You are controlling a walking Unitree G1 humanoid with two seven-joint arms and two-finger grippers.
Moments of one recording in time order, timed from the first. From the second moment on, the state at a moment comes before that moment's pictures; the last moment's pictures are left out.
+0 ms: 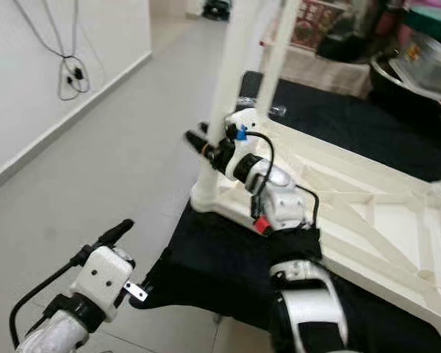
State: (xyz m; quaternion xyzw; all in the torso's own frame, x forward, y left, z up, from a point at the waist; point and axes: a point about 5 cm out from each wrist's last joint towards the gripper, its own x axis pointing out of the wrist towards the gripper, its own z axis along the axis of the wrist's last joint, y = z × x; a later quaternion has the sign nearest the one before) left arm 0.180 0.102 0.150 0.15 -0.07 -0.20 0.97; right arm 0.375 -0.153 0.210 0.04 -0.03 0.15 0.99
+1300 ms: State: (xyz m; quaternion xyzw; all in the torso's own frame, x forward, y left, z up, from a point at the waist) left arm 0.186 0.102 0.151 0.13 -0.07 -0.19 0.97; right arm 0.339 -0.162 0.223 0.16 0.00 0.57 0.80
